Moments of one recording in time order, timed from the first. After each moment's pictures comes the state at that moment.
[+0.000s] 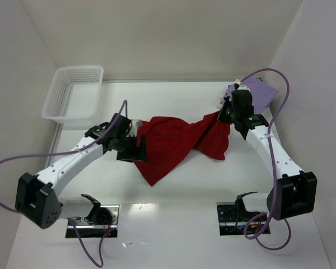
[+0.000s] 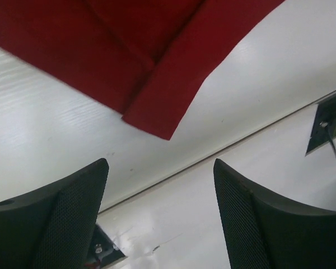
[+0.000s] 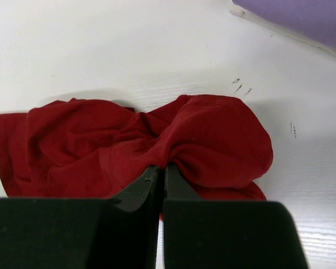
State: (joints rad) left arm -0.47 1.26 0.99 -0.83 0.30 -0.43; right arm 0.18 1.29 1.08 -0.40 0.05 0.44
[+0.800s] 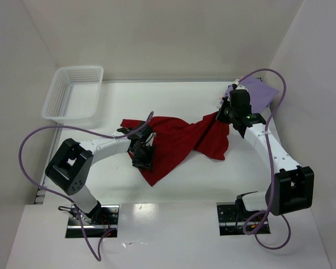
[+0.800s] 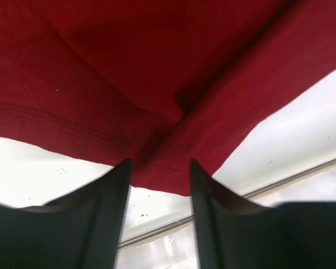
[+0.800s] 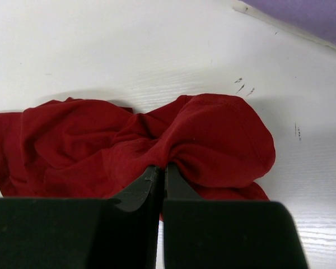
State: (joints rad) left arm -0.60 1.65 0.98 -0.67 0.22 -0.45; right arm 0.18 1.33 1.08 -0.38 0.04 0.44
